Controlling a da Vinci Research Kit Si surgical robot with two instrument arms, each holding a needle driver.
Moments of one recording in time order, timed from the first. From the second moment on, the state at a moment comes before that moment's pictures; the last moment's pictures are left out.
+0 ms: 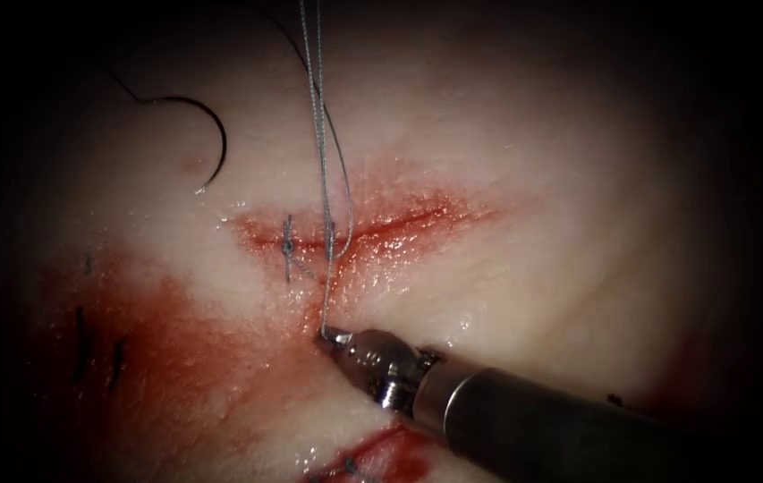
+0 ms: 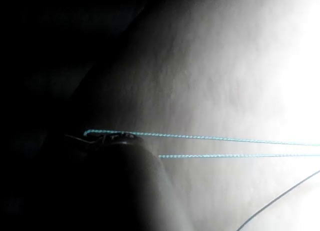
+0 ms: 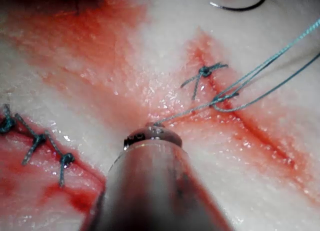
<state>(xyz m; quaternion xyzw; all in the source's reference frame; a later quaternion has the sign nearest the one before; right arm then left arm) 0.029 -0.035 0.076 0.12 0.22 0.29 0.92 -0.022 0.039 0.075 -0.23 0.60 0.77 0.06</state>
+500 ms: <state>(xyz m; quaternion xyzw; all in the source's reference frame) 0.028 -0.039 0.077 0.13 0.17 0.30 0.93 -0.021 0.041 0.076 -0.22 0.62 0.75 0.03</state>
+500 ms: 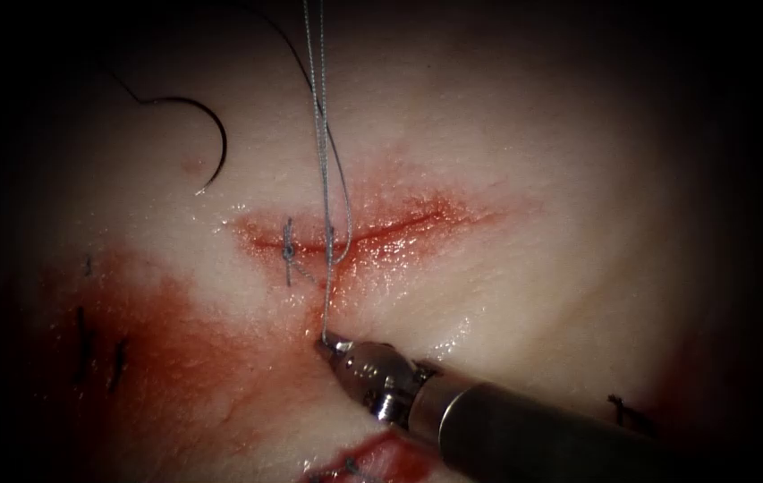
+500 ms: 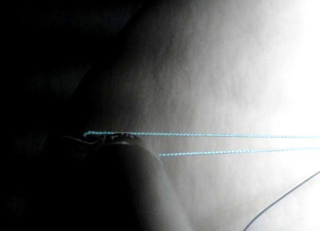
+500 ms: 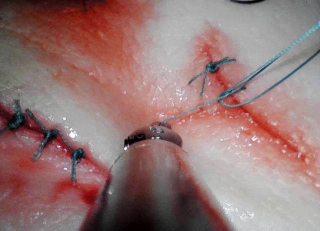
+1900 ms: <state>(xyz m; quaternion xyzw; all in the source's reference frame) 0.027 -0.037 0.072 0.15 0.29 0.36 0.87 -0.023 0.028 0.070 -0.36 0.47 0.80 0.03</state>
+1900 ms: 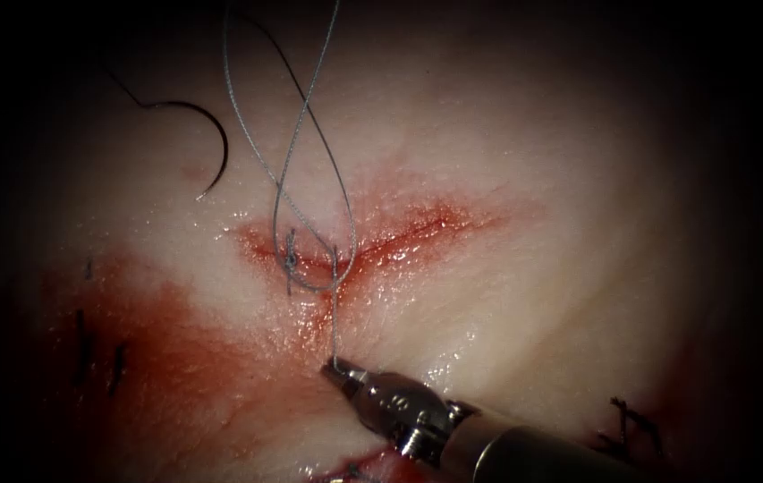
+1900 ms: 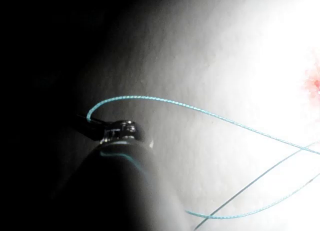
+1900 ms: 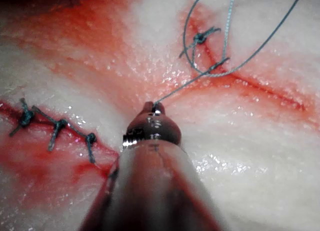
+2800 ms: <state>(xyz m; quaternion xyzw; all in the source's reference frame) 0.023 -0.031 0.065 0.15 0.41 0.32 0.84 -0.021 0.005 0.062 -0.59 0.24 0.77 -0.02</state>
